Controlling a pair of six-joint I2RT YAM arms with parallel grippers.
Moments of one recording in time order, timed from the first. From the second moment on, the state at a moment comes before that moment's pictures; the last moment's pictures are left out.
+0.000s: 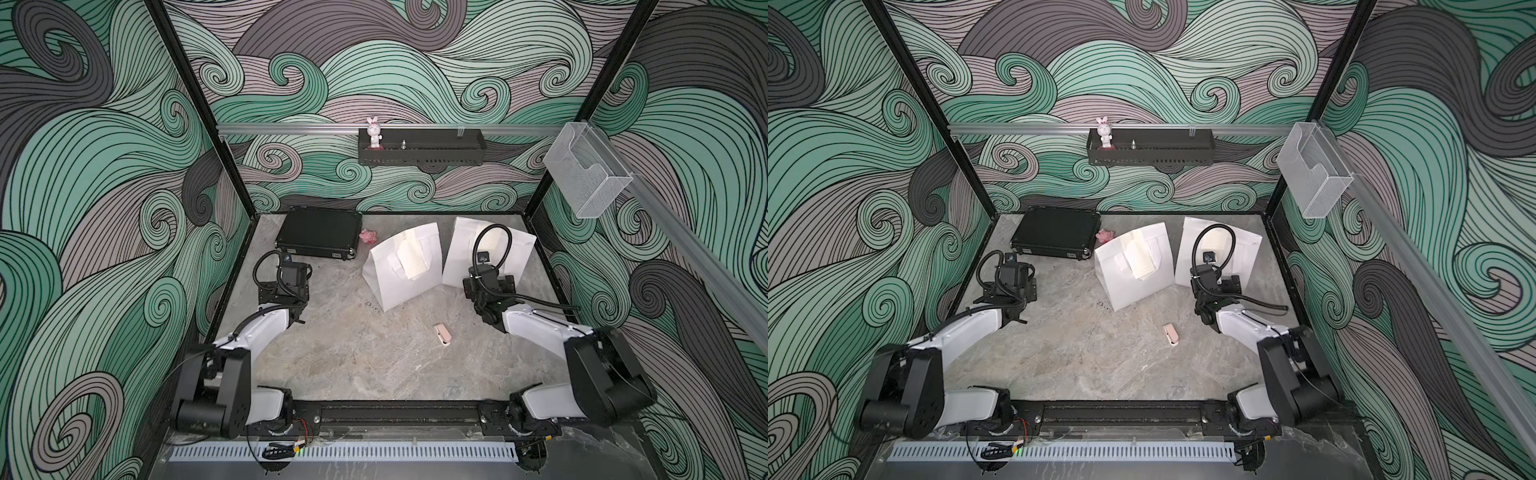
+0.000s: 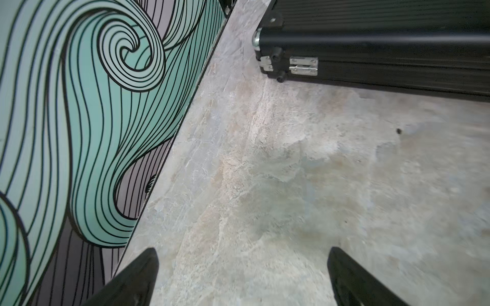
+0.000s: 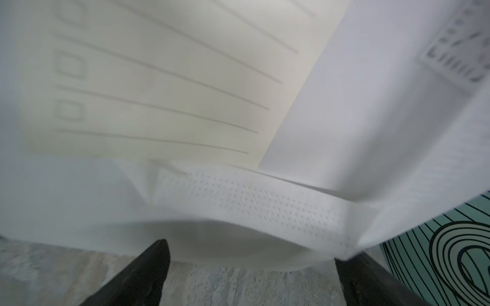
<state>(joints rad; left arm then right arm) -0.09 1.39 0.66 -0.10 -0.61 -0.09 0.33 1.48 0.61 0.15 0.69 -0.03</state>
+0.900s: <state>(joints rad) 0.03 1.54 0.45 0.56 -0.15 -0.03 0.07 1.54 0.37 0.77 0.12 -0.07</state>
